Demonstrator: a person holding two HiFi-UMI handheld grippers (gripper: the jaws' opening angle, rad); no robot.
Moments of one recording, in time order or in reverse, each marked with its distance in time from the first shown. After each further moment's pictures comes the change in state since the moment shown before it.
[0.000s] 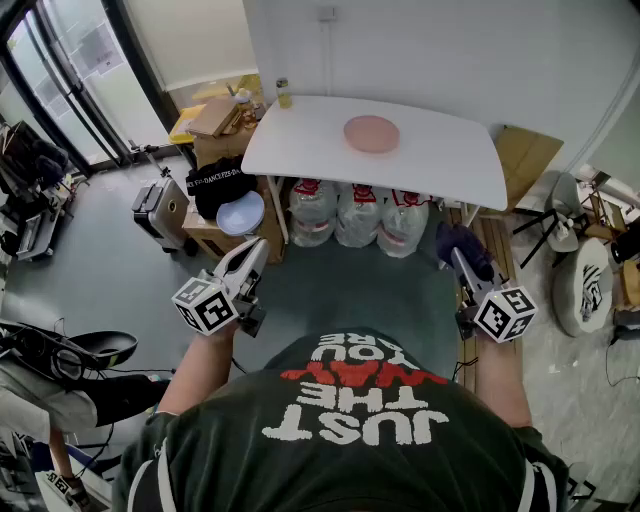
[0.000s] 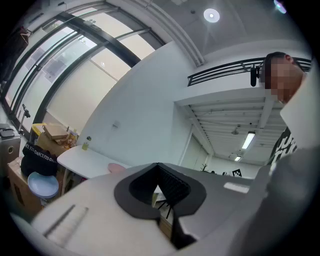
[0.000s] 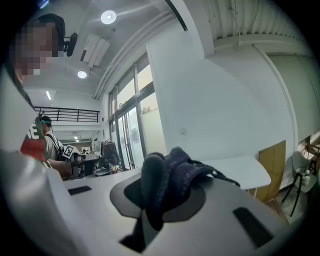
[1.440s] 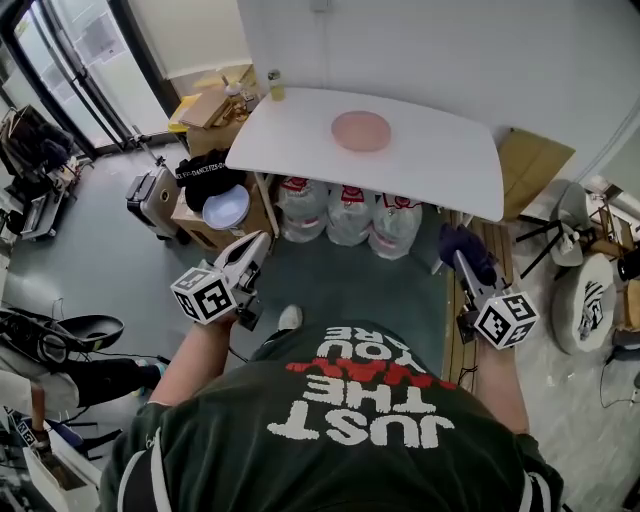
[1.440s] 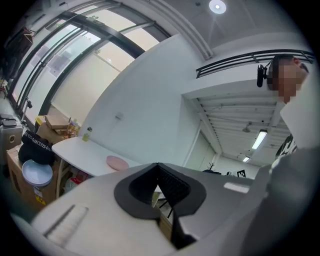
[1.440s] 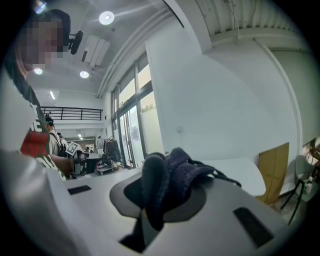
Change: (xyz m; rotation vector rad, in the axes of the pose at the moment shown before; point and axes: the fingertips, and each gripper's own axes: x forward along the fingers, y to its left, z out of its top) left arm 0.100 -0.015 -0.042 -0.029 0.049 0.077; right arm -0.005 -0.107 -0.006 -0.012 0.015 0.038
